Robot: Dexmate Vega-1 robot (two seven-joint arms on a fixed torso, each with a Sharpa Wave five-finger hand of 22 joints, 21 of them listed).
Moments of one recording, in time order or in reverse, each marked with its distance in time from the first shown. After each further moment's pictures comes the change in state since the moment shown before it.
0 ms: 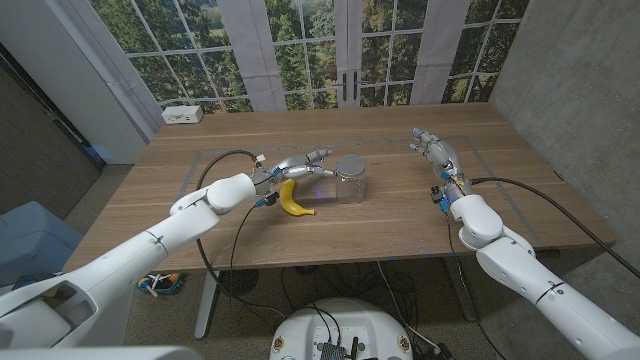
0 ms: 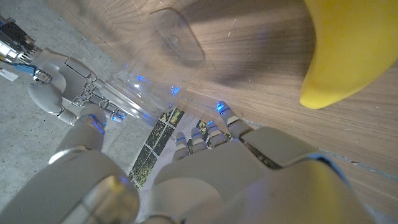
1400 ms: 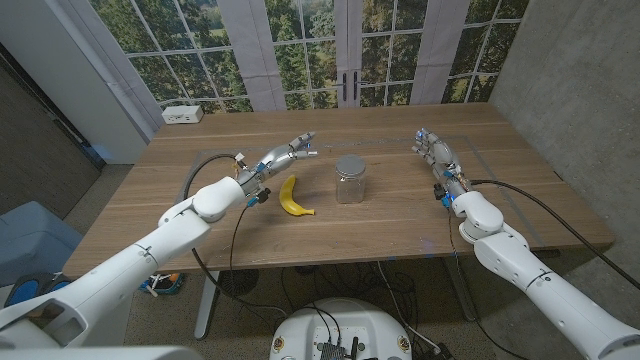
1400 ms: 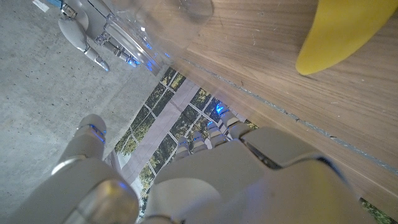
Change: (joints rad) left arm 0.097 0.003 -0.099 -0.007 -0.117 -0.100 0.098; left_hand -0.095 0.019 0.004 0.004 -0.012 -0.047 -0.026 -0.019 -0.005 -0.051 0.034 -0.015 -0.001 -0.015 -0.003 -0.001 0.000 -0.028 -0.021 0.030 0.000; right arm 0.089 0.045 -0.009 0.177 0.173 0.043 0.129; right_hand -0.030 0.020 0.002 0.052 -0.004 -0.001 -0.001 0.000 0.000 -0.003 -0.003 0.000 0.005 -0.009 -0.009 0.007 0.018 -0.011 -0.011 0.008 0.000
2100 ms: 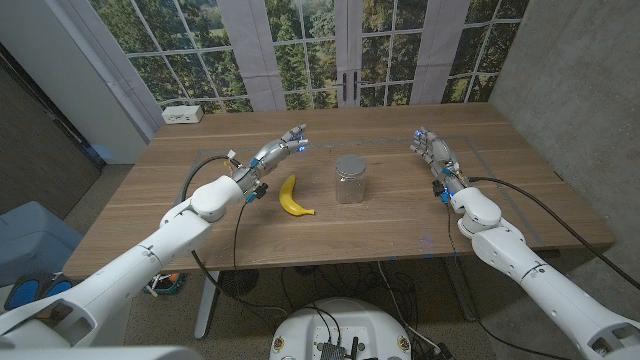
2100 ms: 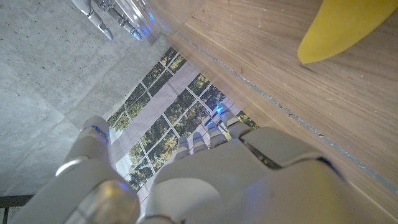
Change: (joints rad) left arm 0.009 -0.038 -0.033 0.051 -0.116 -0.032 0.005; left_hand -0.027 0.019 0.001 0.001 0.000 -0.002 0.013 -0.007 0.000 -0.004 0.004 -0.004 0.000 0.000 0.000 0.000 0.000 -0.022 -0.022 0.010 0.000; right arm 0.055 0.019 -0.013 0.072 0.042 -0.007 0.055; right_hand -0.012 0.012 -0.008 0.036 0.000 -0.005 -0.005 0.000 0.000 -0.004 -0.004 0.000 0.005 0.000 0.000 0.000 0.014 0.000 0.000 0.000 0.000
